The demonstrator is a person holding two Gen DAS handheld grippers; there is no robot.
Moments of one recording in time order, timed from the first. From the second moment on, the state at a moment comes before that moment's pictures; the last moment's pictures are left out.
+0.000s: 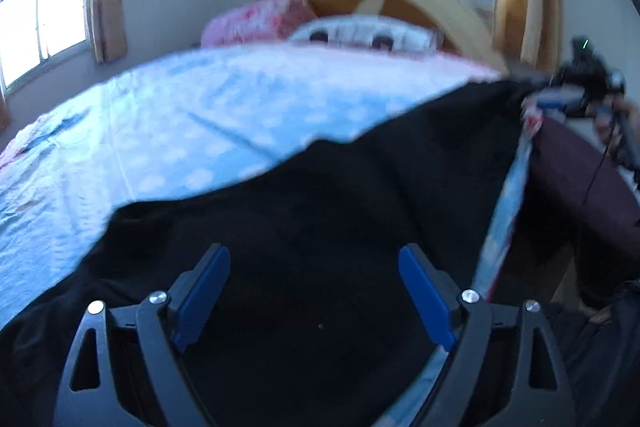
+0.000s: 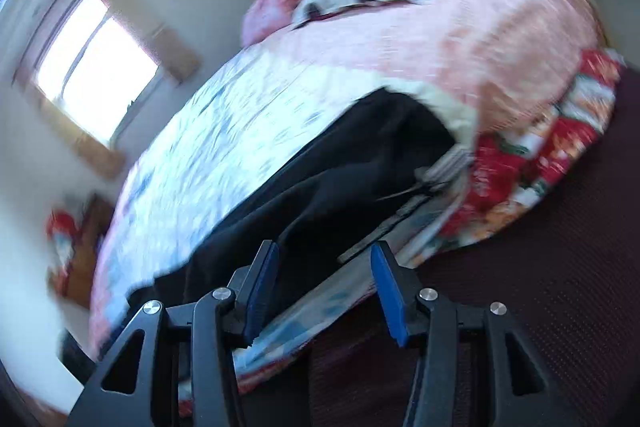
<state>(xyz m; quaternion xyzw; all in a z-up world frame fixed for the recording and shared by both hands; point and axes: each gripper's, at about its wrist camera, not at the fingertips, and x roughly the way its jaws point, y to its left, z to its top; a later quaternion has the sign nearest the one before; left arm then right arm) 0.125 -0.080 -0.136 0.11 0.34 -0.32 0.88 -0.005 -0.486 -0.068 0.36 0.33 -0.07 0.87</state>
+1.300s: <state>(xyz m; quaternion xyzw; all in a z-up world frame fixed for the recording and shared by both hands) 0.132 -0.079 -0.161 0.10 0.38 -0.27 0.88 0.015 -0.556 -0.102 0.38 0.34 -0.06 0.86</state>
